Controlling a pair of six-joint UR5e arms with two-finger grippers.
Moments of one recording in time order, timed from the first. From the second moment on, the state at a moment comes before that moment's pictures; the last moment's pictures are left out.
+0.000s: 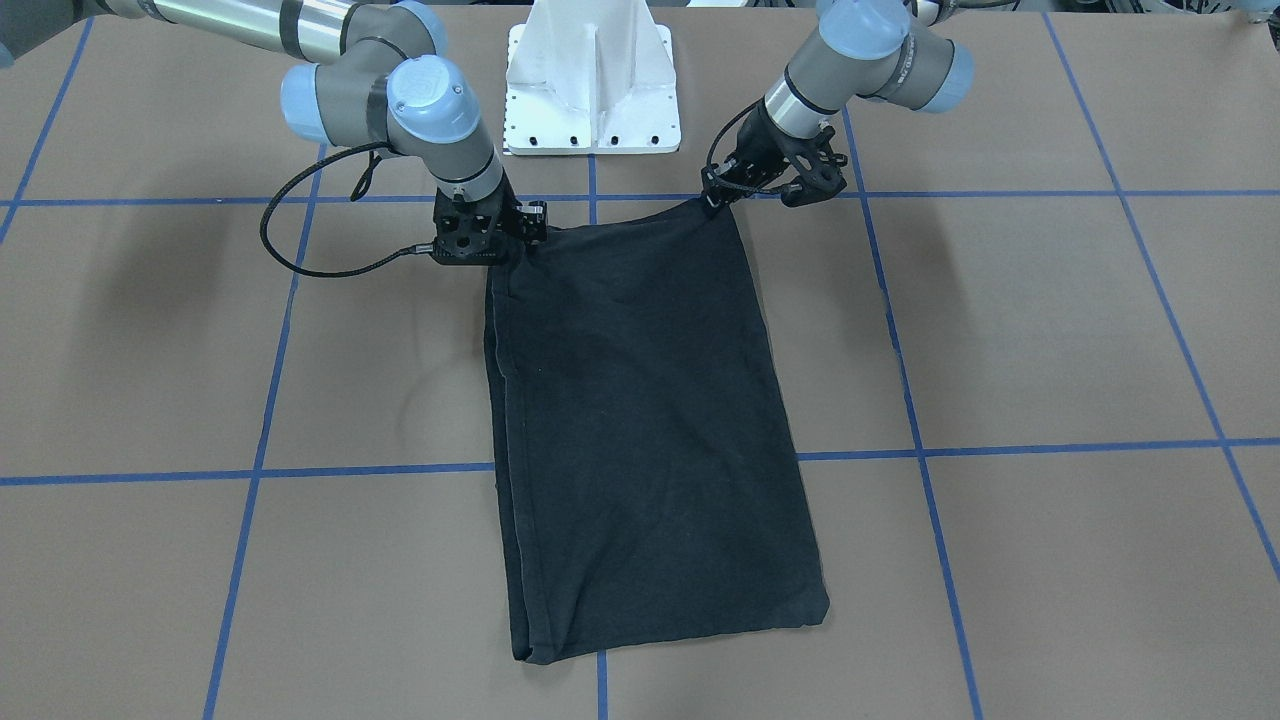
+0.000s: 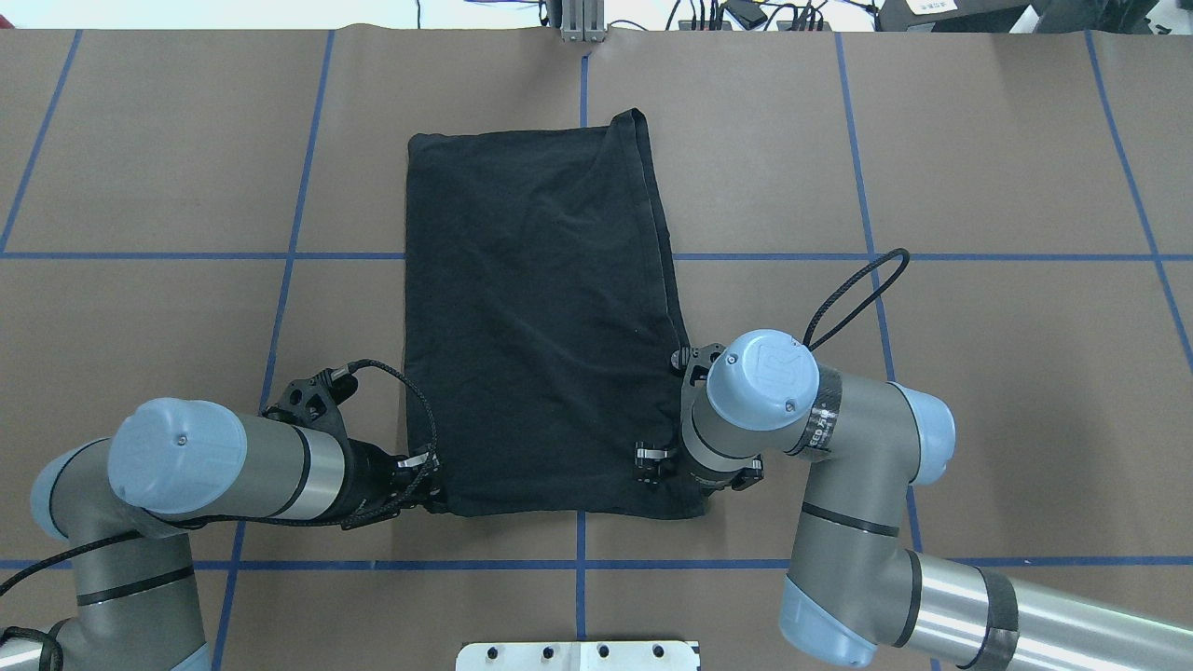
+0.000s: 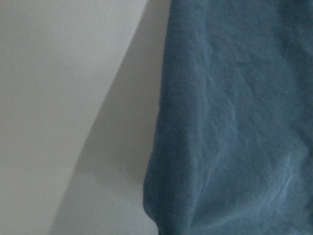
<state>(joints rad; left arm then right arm) -0.35 -1.78 -1.92 -2.20 -1.85 -1.90 0.37 -1.11 1.74 -1.40 1.98 1.41</state>
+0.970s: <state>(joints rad) -0.35 -1.77 -1.92 -2.20 -1.85 -1.90 0.37 -1.11 1.74 -1.39 1.97 1.41</state>
